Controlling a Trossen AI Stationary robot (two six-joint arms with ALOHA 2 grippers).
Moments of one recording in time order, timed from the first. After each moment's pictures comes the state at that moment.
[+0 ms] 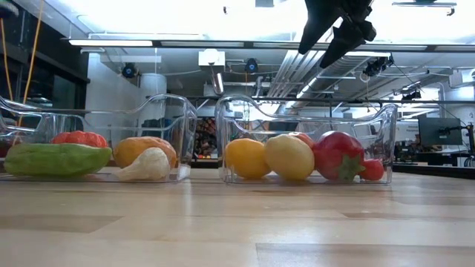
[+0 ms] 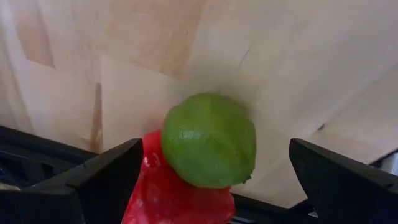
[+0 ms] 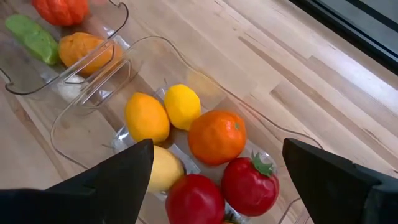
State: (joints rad) left arm -0.88 1.92 1.22 -1.14 0.32 -1.16; right arm 0.21 1.44 1.28 -0.94 0.52 0.83
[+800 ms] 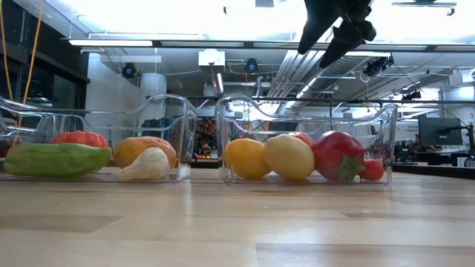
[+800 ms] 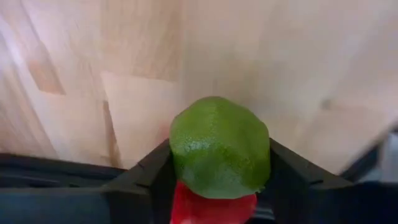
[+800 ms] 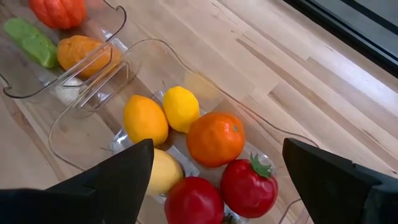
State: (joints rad) left arm -0.89 1.89 1.22 -1.16 0.29 -0.97; right arm 0.21 1.44 1.28 -0.93 0.53 0.83
